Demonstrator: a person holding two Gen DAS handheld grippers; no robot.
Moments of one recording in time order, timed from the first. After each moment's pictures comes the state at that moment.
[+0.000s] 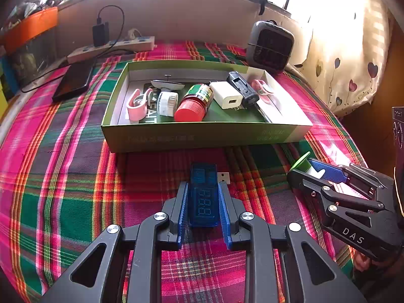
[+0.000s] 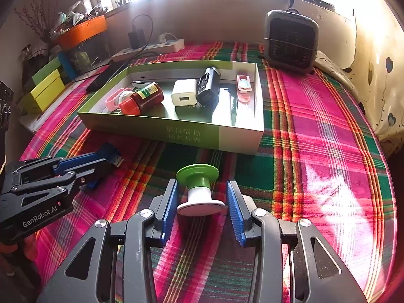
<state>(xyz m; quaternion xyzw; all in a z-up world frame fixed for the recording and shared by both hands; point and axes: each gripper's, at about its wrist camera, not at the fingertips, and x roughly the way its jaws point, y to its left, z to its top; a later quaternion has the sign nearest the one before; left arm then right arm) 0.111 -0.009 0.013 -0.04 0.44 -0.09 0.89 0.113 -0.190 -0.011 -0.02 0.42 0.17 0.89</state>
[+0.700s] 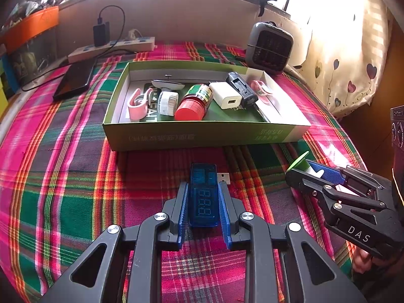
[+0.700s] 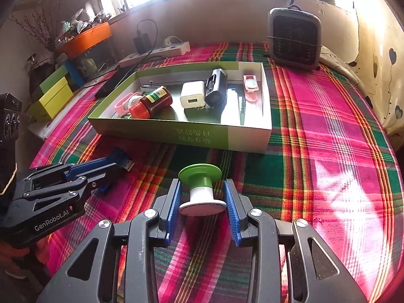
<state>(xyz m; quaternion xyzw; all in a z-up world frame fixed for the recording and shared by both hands) 0.111 -0.008 0.015 -0.04 0.44 -0.10 0.89 0.112 -0.193 -0.009 0.01 0.41 0.19 0.89</state>
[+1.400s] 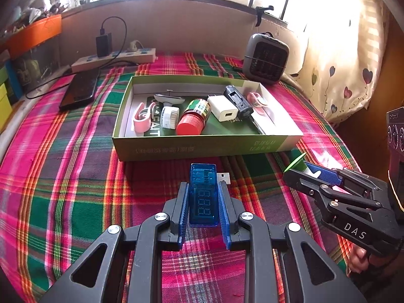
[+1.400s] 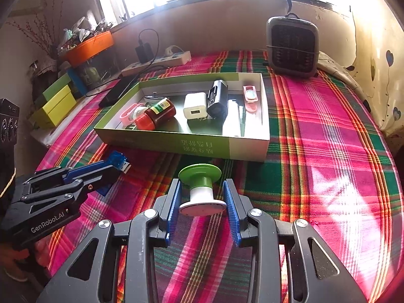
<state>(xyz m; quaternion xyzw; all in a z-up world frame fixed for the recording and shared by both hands) 0.101 -0.006 0.032 -0.04 0.42 -0.10 0.90 0.107 -0.196 0.002 0.02 0.40 0.19 0.90</state>
